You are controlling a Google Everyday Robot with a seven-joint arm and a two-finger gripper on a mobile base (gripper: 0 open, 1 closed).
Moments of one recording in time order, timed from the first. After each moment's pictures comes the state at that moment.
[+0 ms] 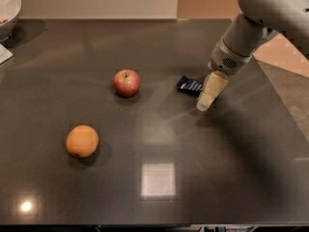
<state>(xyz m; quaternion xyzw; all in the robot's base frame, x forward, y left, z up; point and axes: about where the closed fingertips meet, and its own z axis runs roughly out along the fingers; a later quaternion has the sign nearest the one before) 0.594 -0.158 0.844 -0.57 0.81 0.08 0.15</state>
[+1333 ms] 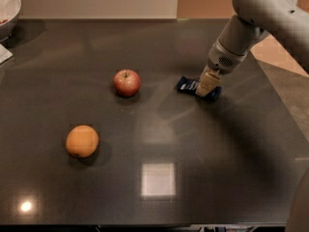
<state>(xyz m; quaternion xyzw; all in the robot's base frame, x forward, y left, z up) 0.617 -0.154 0.828 -0.56 0.81 0.10 0.14</state>
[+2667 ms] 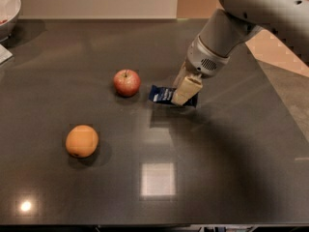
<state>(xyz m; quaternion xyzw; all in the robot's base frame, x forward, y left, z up) 0.546 -0.073 0.869 -0.63 0.74 0.14 0.17</state>
